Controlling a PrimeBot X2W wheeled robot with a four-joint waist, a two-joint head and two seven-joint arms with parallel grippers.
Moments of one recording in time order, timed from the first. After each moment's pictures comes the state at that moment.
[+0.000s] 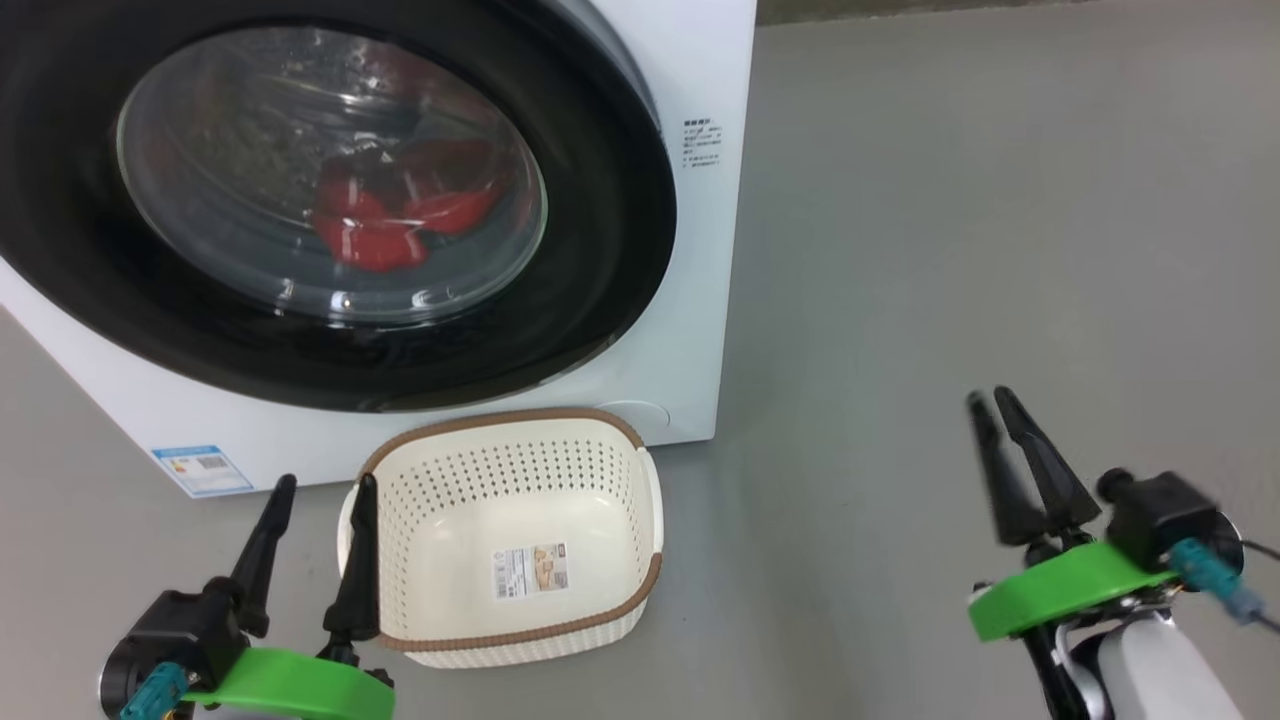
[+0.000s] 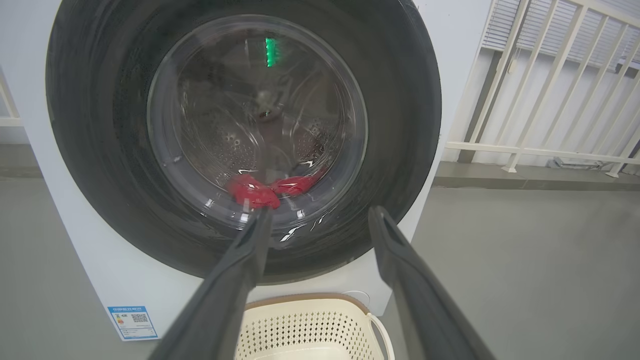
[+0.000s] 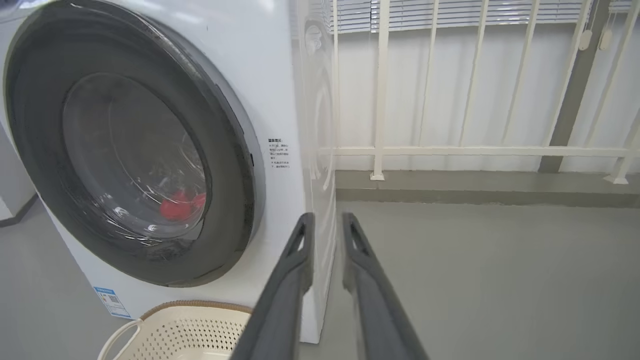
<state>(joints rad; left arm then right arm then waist) -0.14 0.06 0.02 0.25 -0.25 -0.12 -0.25 -0.16 -0.05 0.01 0.27 0.18 0.13 -0.26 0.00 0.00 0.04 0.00</state>
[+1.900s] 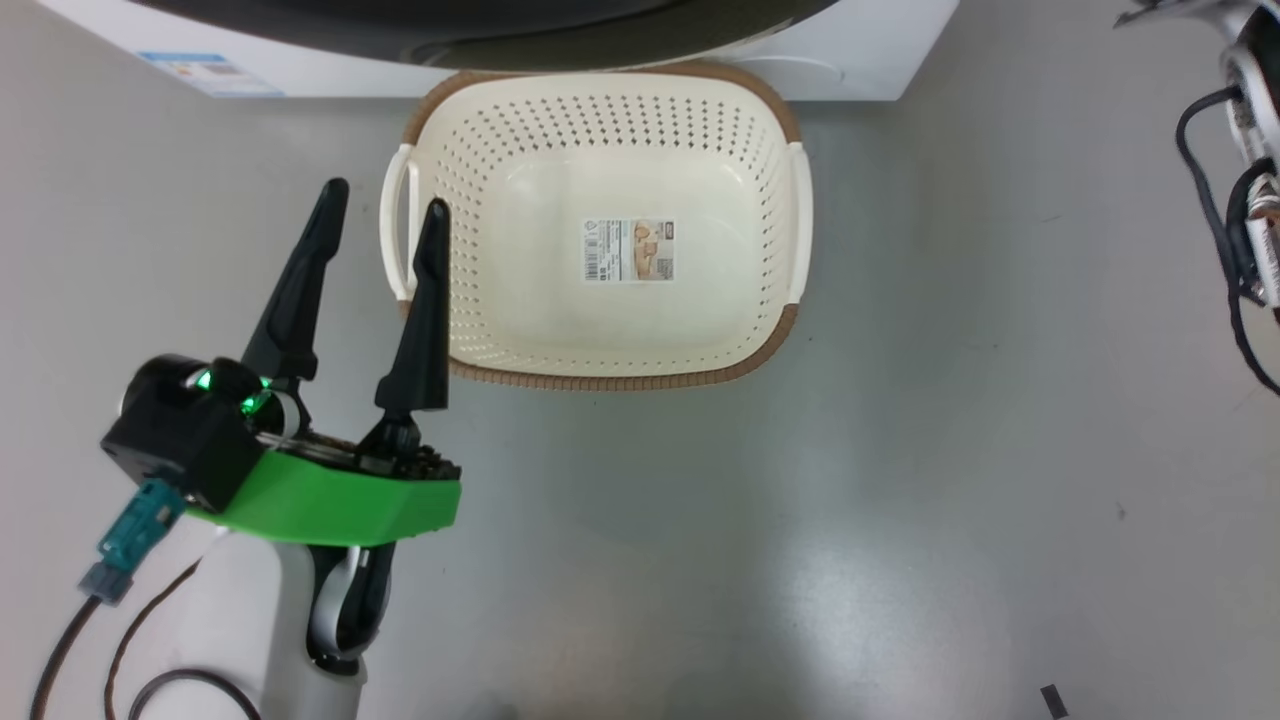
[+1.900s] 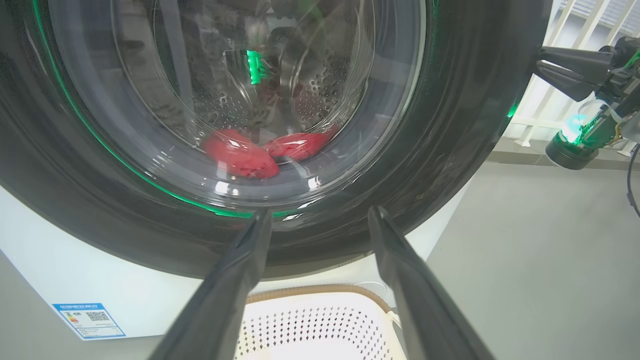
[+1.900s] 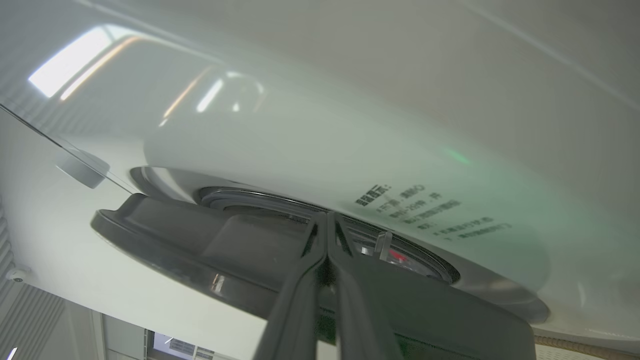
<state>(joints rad) -0.48 0.05 -0.13 0.09 -0.31 -0.13 -0.26 -1.13 -0.30 0.28 0.40 1.67 0.13 0.30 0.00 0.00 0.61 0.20</state>
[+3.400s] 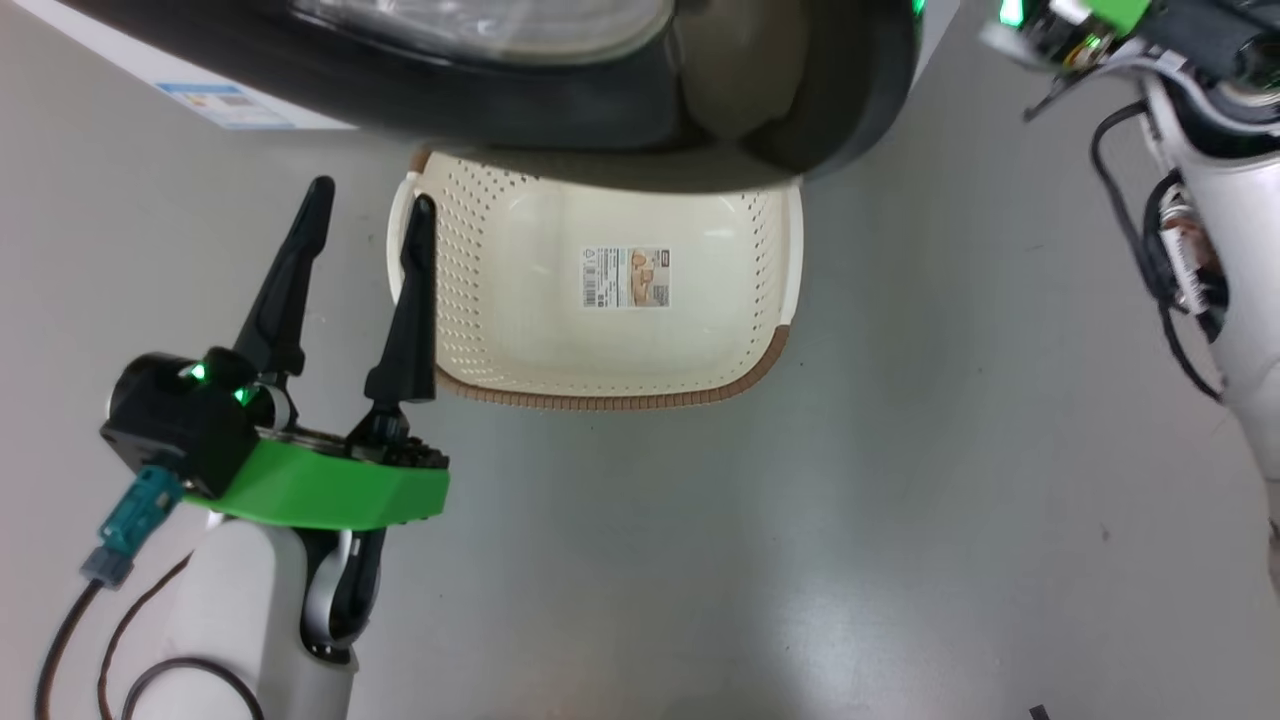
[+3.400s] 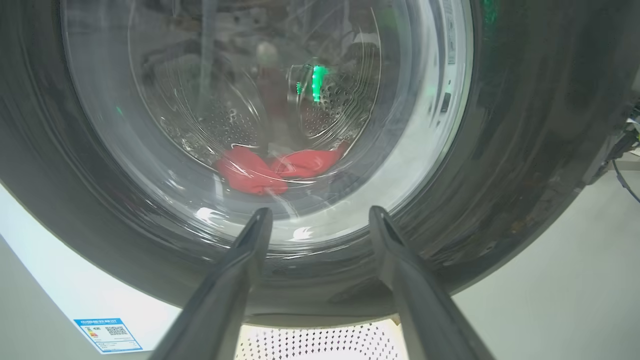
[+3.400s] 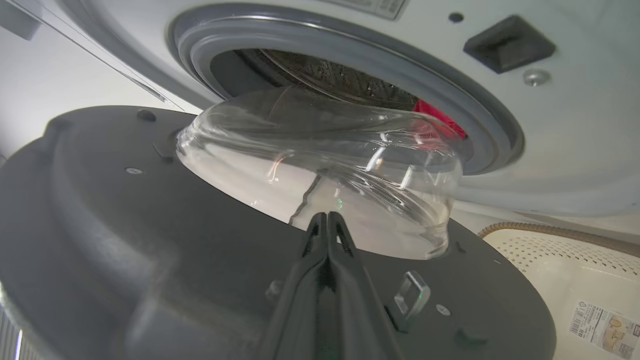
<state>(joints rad) -0.49 0.05 -0.11 0.14 -0.28 -0.13 -0.26 -1.17 -0.23 0.33 0.46 1.63 0.12 0.68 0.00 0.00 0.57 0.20</state>
